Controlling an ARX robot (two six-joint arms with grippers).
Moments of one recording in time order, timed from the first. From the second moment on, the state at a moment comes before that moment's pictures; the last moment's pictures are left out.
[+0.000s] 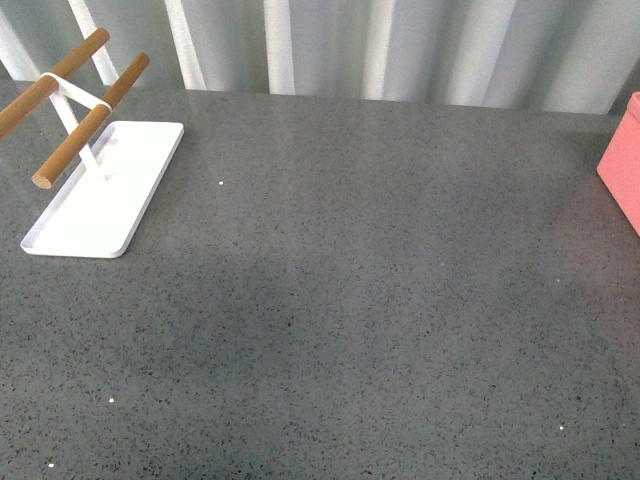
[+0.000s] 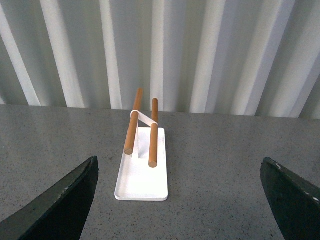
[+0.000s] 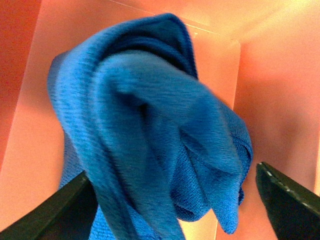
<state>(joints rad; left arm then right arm) 0.00 0.00 0.02 0.00 0.00 0.00 -0.50 2.01 1.27 -0.17 -0.18 -0.66</state>
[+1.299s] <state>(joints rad) 0.00 0.00 0.02 0.00 0.00 0.00 -0.21 1.20 0.79 0.13 -0.57 -0.39</state>
